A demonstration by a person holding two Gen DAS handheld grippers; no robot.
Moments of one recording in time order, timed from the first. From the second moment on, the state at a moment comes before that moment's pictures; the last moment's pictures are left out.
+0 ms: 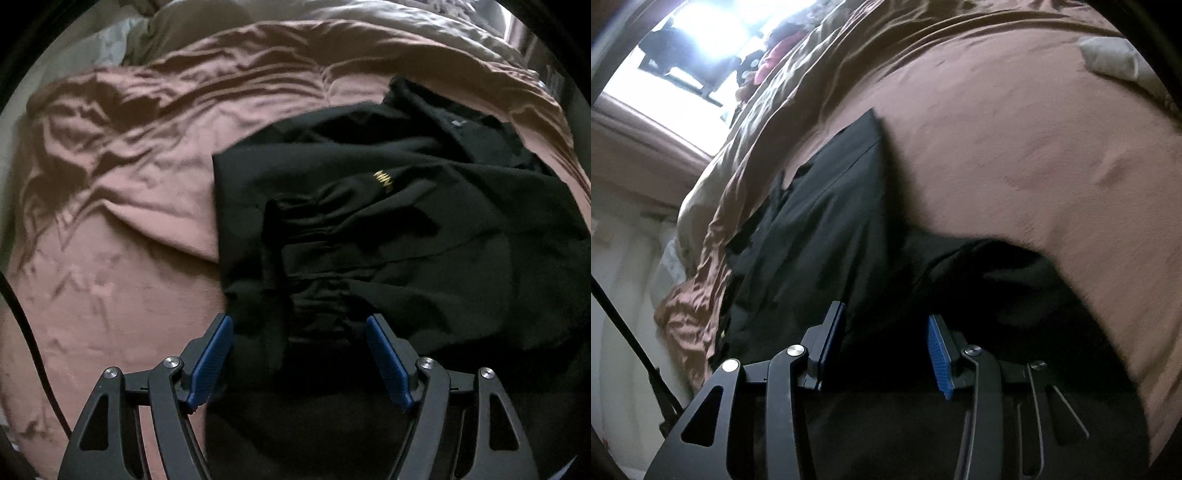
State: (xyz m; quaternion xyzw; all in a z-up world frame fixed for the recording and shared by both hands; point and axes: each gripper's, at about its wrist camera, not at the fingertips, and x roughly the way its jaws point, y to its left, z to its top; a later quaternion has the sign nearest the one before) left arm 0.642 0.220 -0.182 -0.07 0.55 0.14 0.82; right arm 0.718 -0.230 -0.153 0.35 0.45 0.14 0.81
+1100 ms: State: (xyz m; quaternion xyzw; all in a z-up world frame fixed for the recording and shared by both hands) left arm 0.457 0.206 -0.066 -0.16 0.45 0.12 0.87; right arm 0.590 -0.275 -0.069 0.31 0.39 0.12 0.86
